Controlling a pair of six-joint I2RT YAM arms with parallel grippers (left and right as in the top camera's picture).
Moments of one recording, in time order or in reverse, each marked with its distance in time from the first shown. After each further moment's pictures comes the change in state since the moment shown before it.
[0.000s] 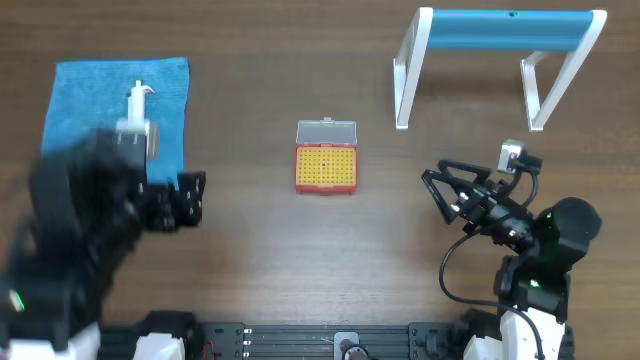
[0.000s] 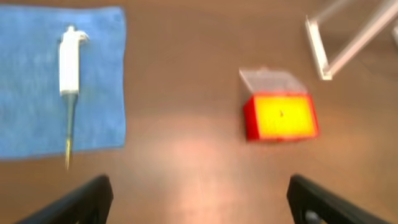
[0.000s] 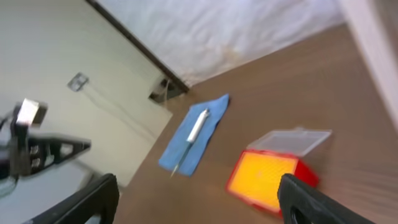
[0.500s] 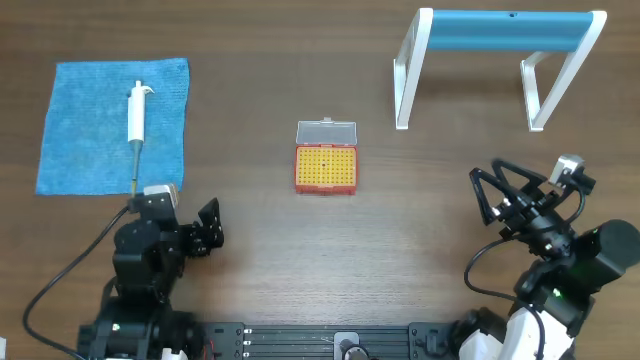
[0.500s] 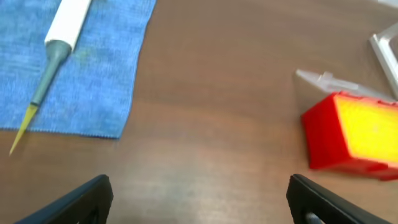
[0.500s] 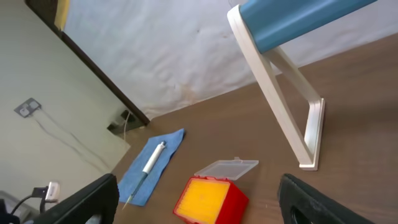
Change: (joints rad) left arm 0.000 -0.474 -0.898 0.611 -0.114 -0.156; right arm -0.356 0.000 0.000 0.000 -0.143 -0.137
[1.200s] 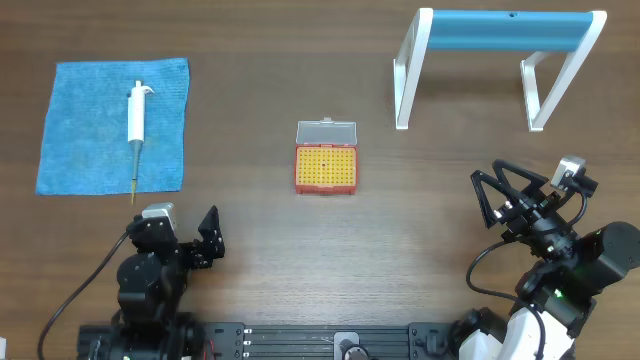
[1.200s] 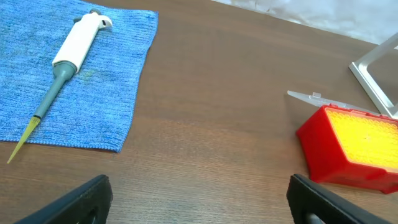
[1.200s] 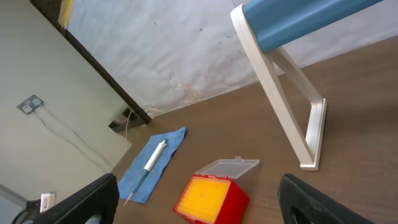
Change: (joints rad) left arm 0.000 -0.376 -0.167 -0.013 -0.010 0.000; right arm -0.019 0.000 0.000 0.000 -0.030 -0.010
